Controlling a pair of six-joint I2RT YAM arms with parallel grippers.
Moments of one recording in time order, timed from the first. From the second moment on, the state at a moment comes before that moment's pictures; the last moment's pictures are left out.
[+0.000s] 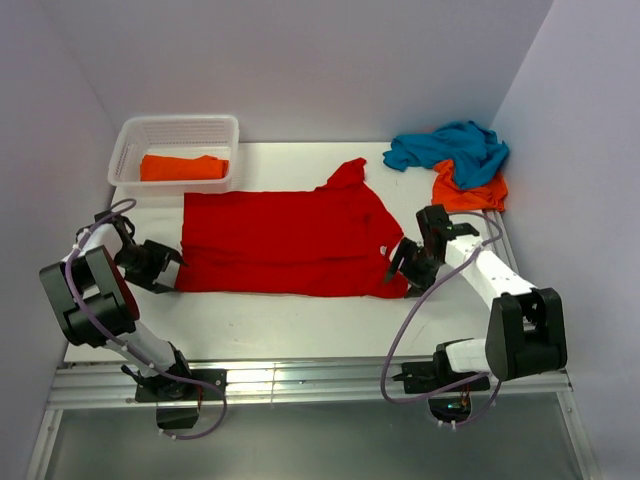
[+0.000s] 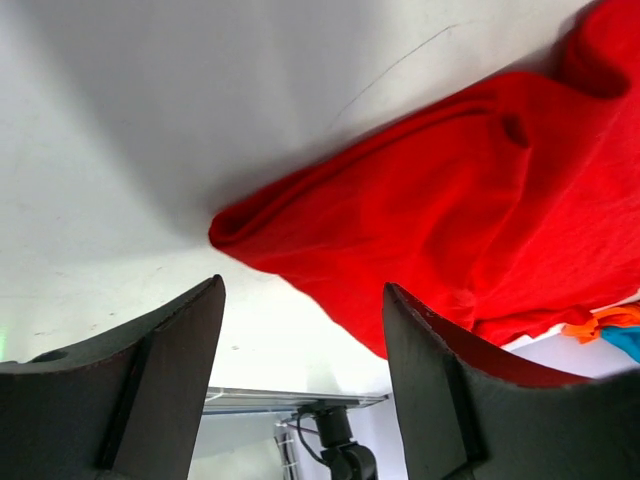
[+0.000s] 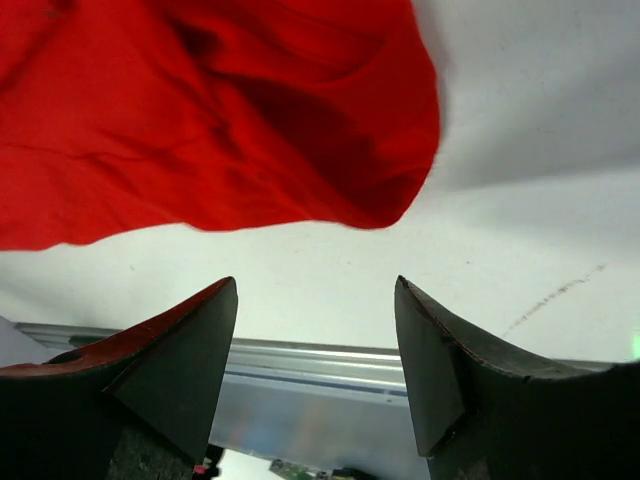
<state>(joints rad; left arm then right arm) 0.44 1.64 0.99 -0.85 0.33 -0.69 0.15 1.33 0.84 -0.86 -0.25 0.68</state>
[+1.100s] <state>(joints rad) 0.44 1.59 0.89 -0.78 0.26 -0.67 0.12 1.35 0.61 -0.54 -0.14 0.98</state>
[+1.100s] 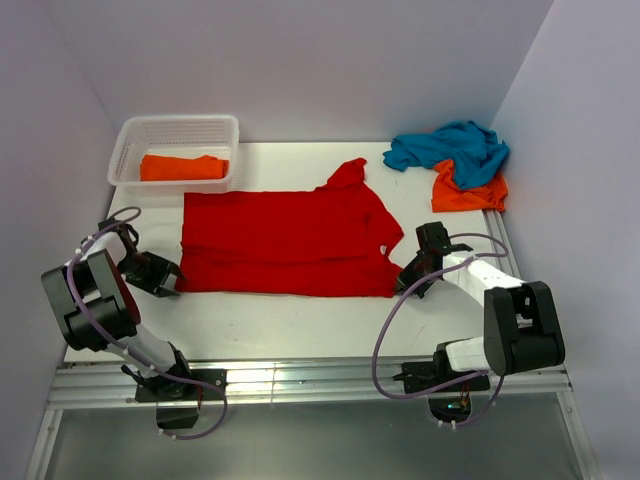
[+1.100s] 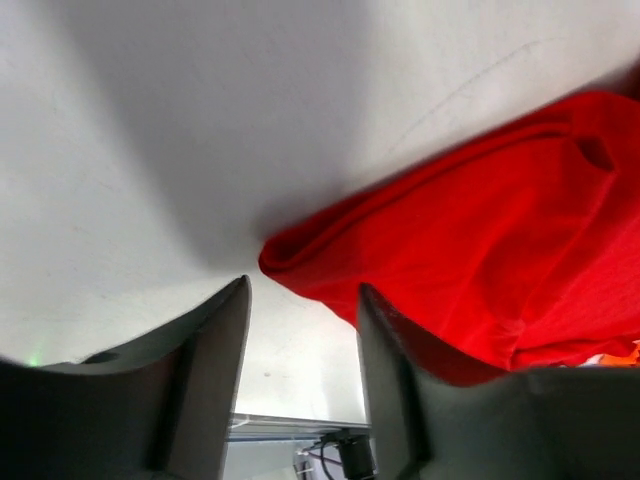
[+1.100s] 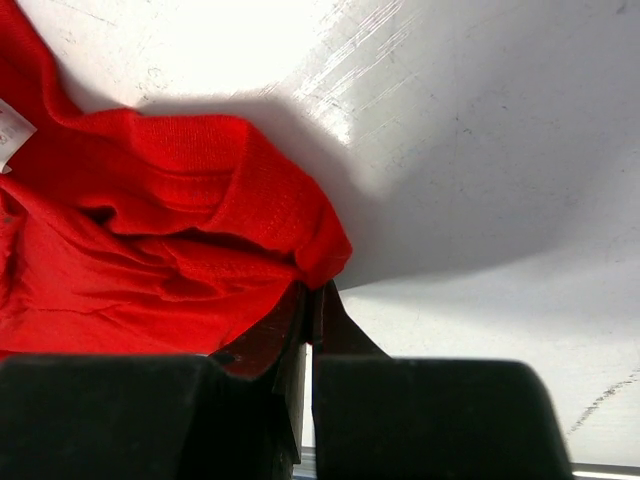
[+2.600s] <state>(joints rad) 0.48 1.40 0.72 -0.96 0.21 -0.64 0.11 1.14 0.82 -1.00 -0.02 0.86</state>
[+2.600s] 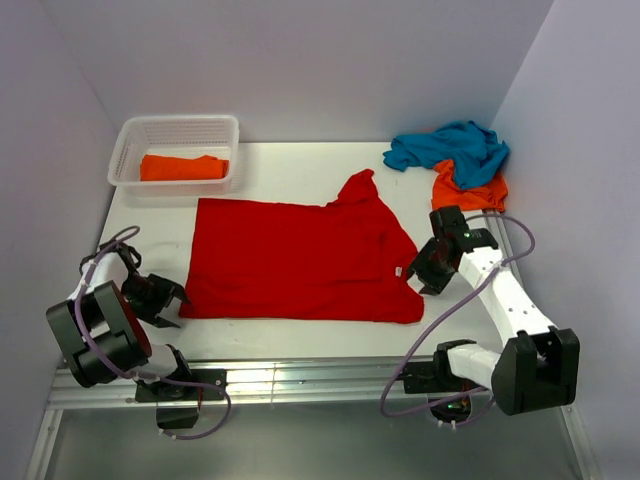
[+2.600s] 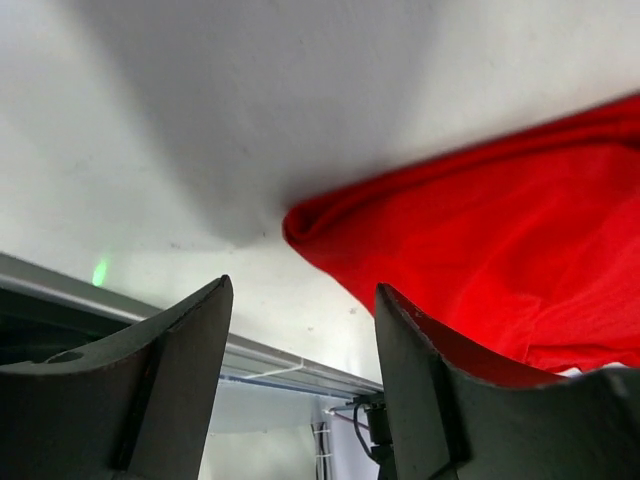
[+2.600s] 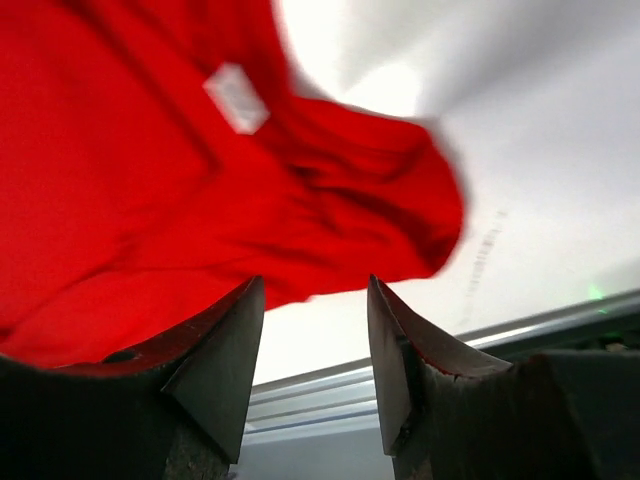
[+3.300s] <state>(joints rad) -0.06 1.41 1.14 -0.85 0.27 -0.72 0.17 1.45 0.85 -0.67 -0.17 0.96</state>
